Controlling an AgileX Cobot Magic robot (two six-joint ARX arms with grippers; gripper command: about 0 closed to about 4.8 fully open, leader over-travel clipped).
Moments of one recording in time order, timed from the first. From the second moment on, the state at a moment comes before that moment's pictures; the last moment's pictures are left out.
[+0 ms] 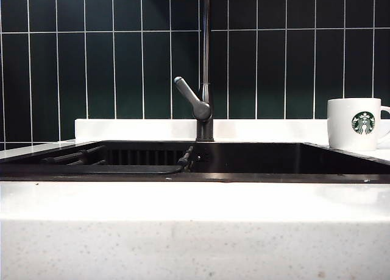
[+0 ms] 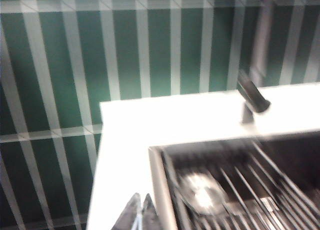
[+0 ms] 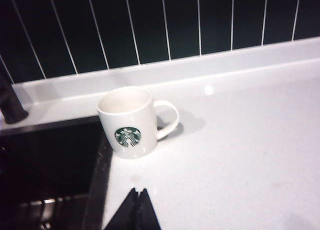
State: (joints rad) left arm 0.00 0.12 0.27 -0.05 0.20 0.05; right arm -0.09 0.12 0.35 -0.29 0.07 0.13
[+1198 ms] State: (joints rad) left arm 0.00 0.97 0.47 0.39 0.36 -0.02; right arm -0.09 1.03 0.62 0.09 0.11 -0.05
